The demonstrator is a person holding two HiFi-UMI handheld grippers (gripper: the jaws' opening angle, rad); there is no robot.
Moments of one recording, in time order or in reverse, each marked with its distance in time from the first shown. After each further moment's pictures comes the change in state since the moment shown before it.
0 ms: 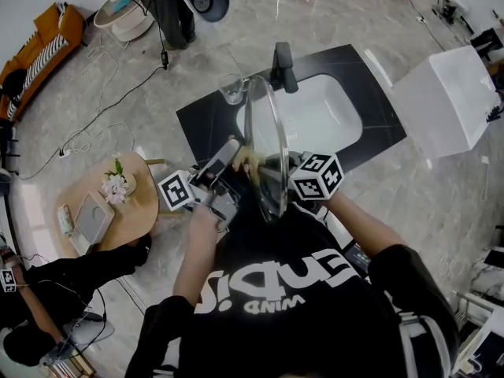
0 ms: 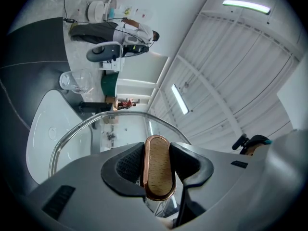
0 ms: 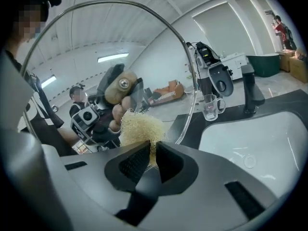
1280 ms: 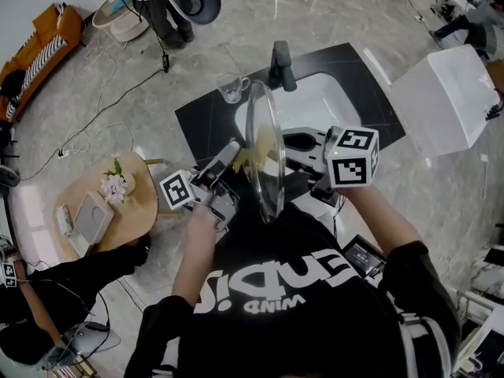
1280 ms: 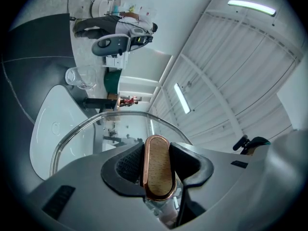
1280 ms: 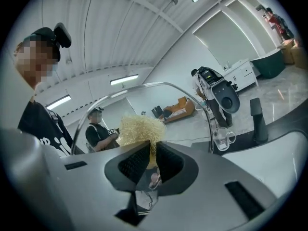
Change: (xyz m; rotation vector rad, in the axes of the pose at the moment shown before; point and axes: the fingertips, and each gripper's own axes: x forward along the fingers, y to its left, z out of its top) left arm -0.006 0.014 -0.006 -0.035 0.020 0.014; right arm -0.073 0.043 0.119 0.013 -0.226 0.141
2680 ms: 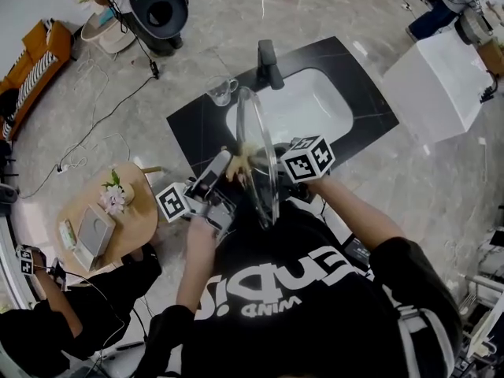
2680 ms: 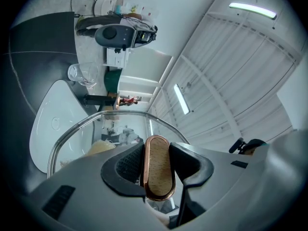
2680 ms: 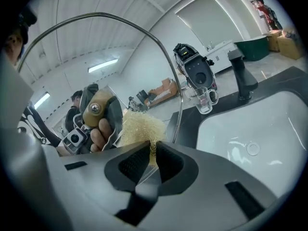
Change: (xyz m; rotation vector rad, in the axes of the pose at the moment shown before) left arm -0.005 -0.008 -0.011 -0.025 -0.007 -0.009; right arm 0.040 -0.078 -0.125 0.153 0.204 -0.148
